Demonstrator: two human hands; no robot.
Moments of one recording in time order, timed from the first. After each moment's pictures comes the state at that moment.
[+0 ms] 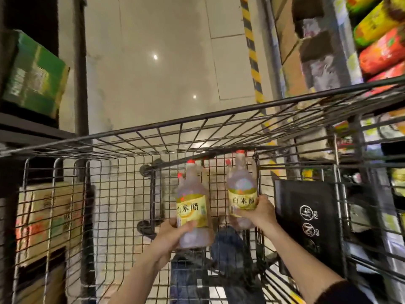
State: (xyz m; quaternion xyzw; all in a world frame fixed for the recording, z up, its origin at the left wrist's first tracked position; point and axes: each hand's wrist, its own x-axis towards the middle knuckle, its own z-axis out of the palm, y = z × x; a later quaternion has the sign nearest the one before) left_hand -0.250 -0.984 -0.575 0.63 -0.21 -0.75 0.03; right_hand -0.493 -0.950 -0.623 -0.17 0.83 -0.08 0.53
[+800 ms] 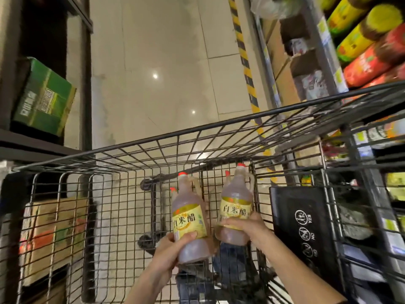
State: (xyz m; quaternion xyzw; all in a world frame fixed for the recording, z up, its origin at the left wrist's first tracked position) left_hand -0.248 -0.982 -0.550 0.66 -0.18 -0.73 0.03; right_hand -0.466 -0.954 -0.609 0.02 0.72 -0.22 0.65
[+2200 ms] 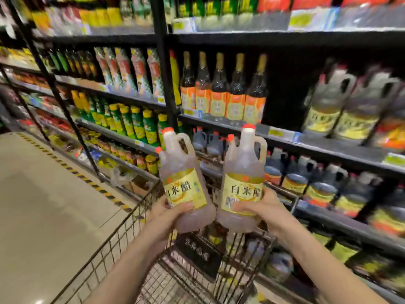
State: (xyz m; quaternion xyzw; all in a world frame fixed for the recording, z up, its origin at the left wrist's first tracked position) left_hand -0.370 -0.921 -0.171 0.23 -0.58 -0.77 0.10; right_hand -0.469 -0.715 -0.157 -0.05 0.72 -0.66 0.22
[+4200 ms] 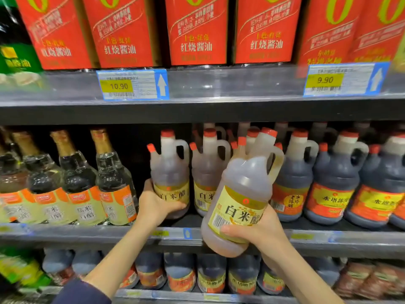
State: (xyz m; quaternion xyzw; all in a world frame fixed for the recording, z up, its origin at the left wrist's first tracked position) left_hand -0.815 -0.756 -0.123 0.01 -0.84 -0.52 0.16; right_hand -0.699 -0.533 -0.096 0.00 0.70 -0.71 -0.06
